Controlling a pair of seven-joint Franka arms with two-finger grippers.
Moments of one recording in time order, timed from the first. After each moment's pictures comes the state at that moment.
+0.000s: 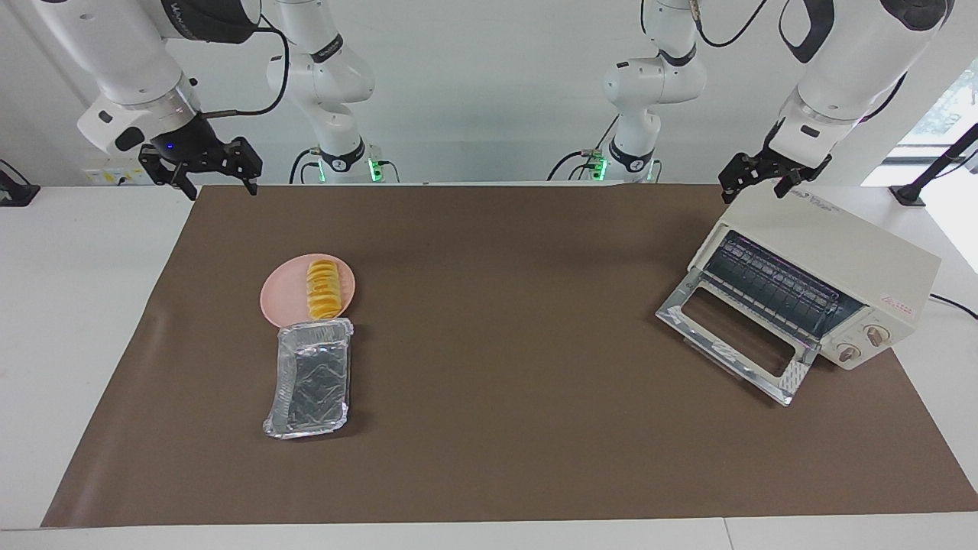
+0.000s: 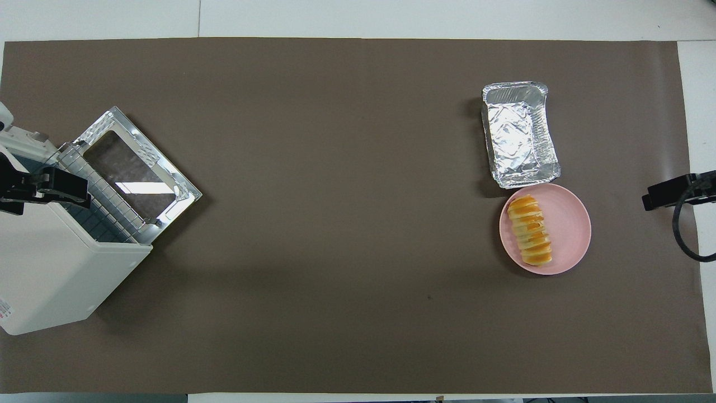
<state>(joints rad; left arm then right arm) 0.00 -0.06 -0.08 -1.66 0.02 1.48 -0.09 -0.07 -0.07 0.00 -1.65 -0.02 1.48 -0.16</state>
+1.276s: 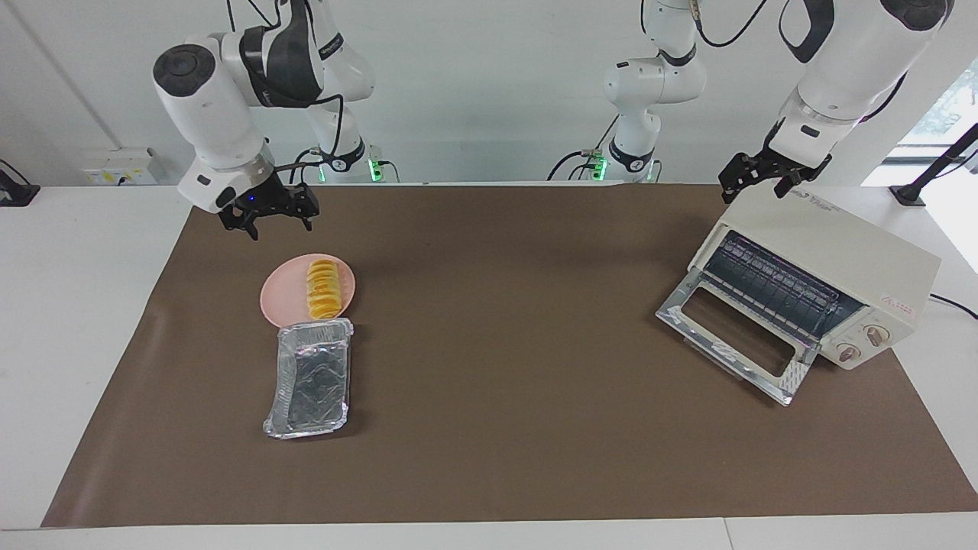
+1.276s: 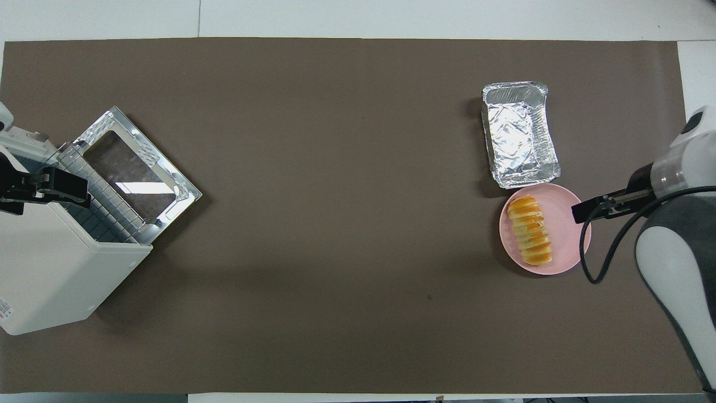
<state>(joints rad) 0.00 -0.06 -0.08 -1.66 0.02 1.48 -0.09 0.02 -0.11 0.03 -2.03 -0.02 1.80 -0.16</state>
